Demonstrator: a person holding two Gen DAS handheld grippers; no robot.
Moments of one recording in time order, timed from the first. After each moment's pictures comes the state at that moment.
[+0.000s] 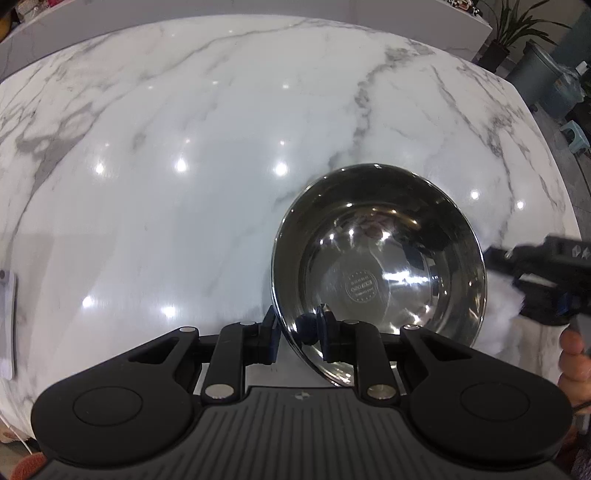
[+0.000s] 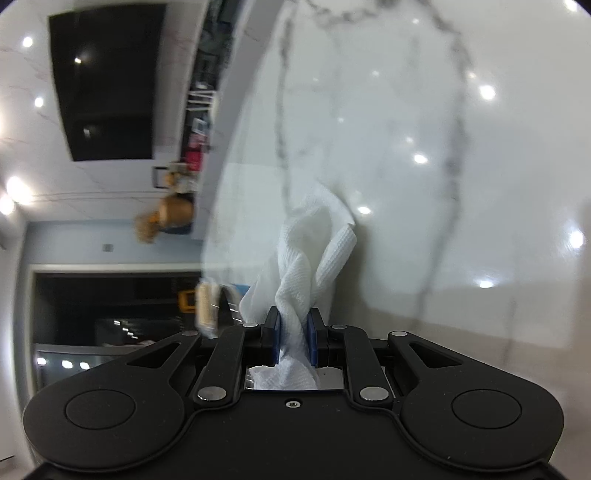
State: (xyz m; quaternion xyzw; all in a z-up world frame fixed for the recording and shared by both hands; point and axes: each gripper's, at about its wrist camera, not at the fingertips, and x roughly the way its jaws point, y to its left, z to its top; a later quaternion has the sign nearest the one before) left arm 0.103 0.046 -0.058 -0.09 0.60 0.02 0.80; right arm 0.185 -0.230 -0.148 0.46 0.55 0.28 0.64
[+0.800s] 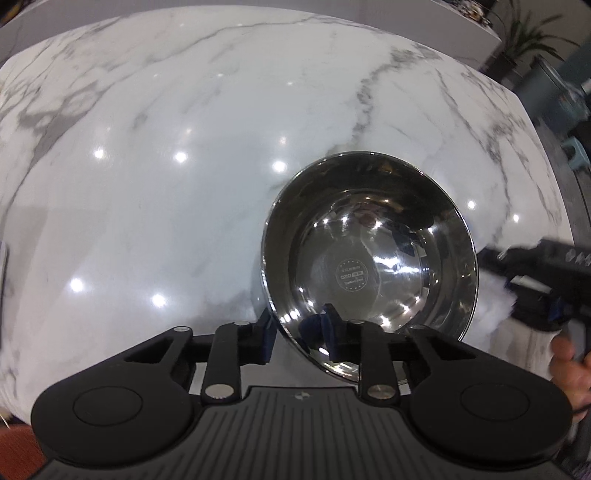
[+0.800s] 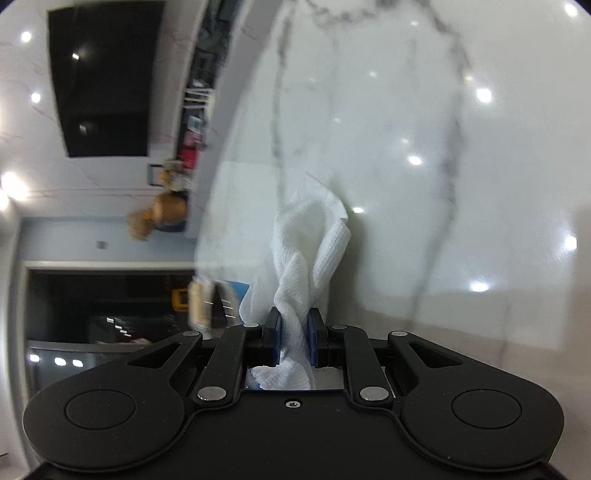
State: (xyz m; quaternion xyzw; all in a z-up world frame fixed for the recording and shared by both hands) left arm 0.096 0.047 -0.057 -0.11 0.60 0.02 0.79; right arm 0.190 -0.240 -0.143 0.47 0.53 0.30 0.64
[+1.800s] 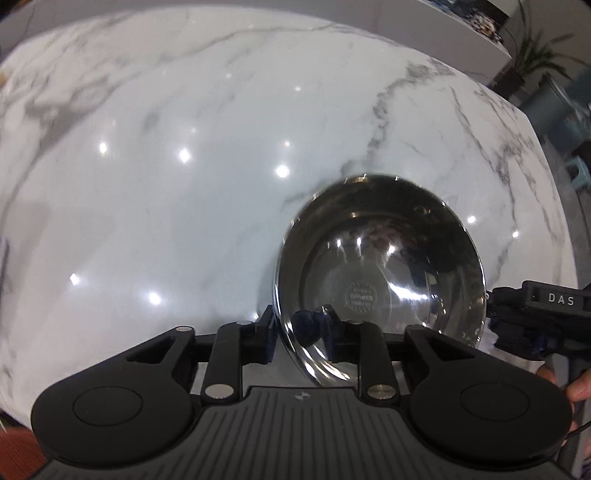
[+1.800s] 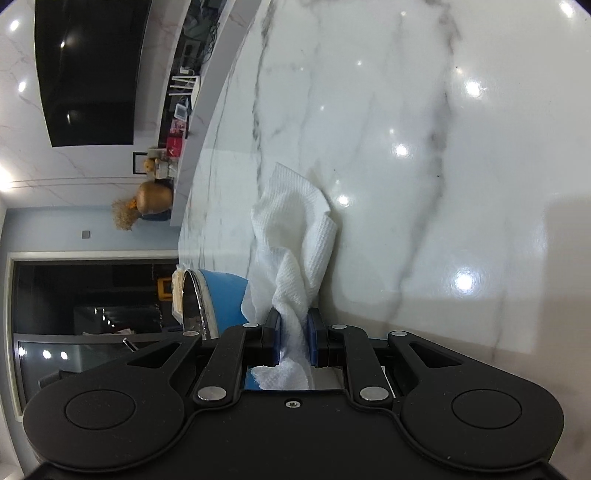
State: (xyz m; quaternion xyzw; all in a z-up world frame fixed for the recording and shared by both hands) left arm 0.094 0.056 -0.064 -0.17 0.59 0.05 0.79; right arm 0.183 -0.234 -0.165 0.43 0.57 0.28 0.64
